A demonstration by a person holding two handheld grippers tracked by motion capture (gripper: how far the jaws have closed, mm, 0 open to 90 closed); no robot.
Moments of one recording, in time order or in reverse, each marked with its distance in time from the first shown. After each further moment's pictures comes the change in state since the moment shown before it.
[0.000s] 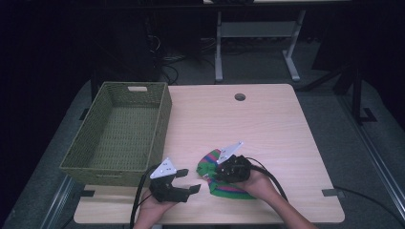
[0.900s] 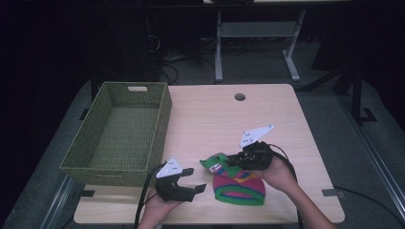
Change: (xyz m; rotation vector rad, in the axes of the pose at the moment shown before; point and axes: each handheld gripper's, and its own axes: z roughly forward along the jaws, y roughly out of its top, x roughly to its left) left arm -0.007 0.008 0.013 -0.017 -0.019 0.023; right arm -0.013 0.005 -0.082 -0.183 0.037 0.059
